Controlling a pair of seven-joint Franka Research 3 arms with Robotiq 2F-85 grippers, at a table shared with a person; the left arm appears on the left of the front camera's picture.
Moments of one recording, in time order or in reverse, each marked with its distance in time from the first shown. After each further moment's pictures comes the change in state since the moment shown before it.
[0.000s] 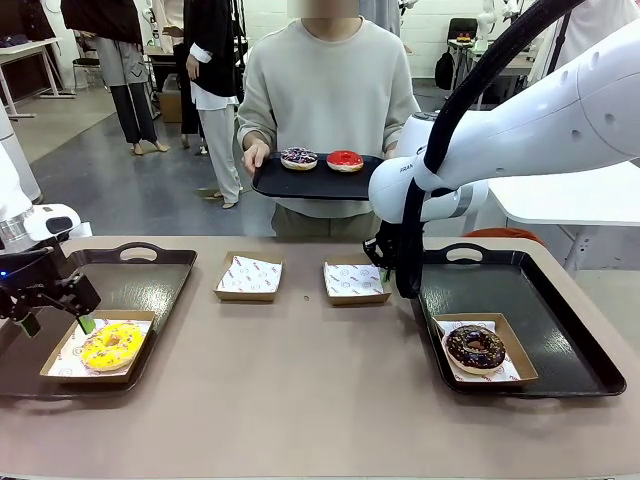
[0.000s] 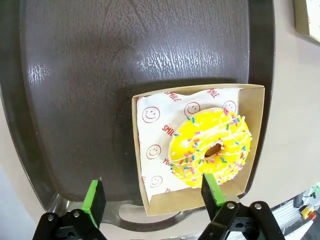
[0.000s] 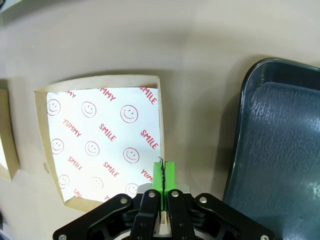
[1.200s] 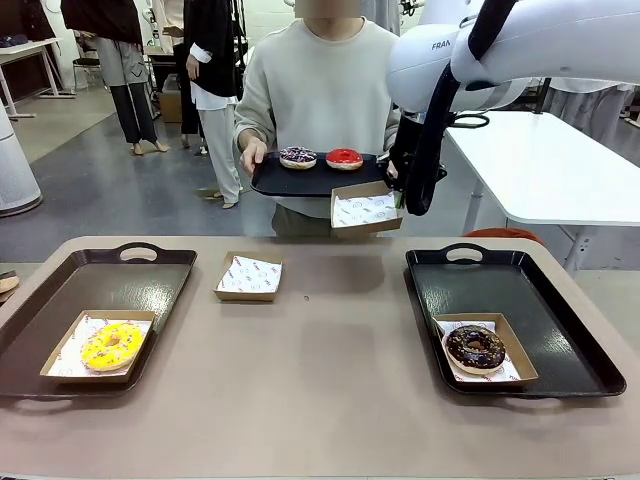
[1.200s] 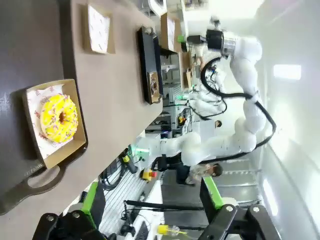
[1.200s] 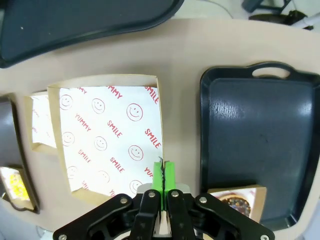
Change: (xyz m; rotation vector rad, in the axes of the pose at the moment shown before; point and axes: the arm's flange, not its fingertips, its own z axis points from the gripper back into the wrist) left arm -0.044 0.194 0.089 -1.168 -0.122 -0.037; right arm 0.007 0.012 0.172 -0.016 -0.063 -0.078
